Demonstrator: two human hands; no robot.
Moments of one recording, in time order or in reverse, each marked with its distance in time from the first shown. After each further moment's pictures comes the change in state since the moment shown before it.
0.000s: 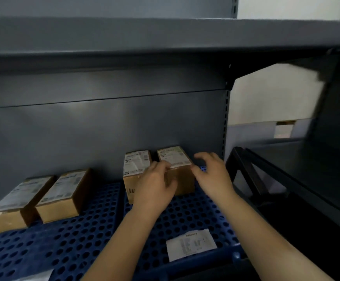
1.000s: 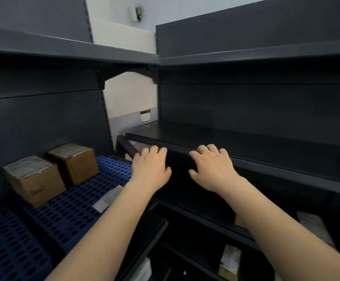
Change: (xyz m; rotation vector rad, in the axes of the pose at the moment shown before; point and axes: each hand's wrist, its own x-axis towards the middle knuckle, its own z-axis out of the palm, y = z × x) left_hand -0.100 0.136 -0.024 0.196 -0.399 0.699; right_hand -0.246 -0.069 -0.134 -1.114 0.083 0.431
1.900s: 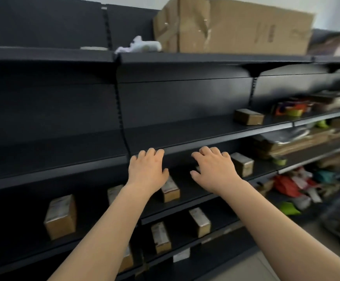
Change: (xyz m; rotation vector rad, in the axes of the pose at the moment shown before) left_hand -0.123 0.447 -0.051 -0.386 -0.056 0.840; right_hand -0.398 0.263 -0.111 -0.233 -0.132 0.917
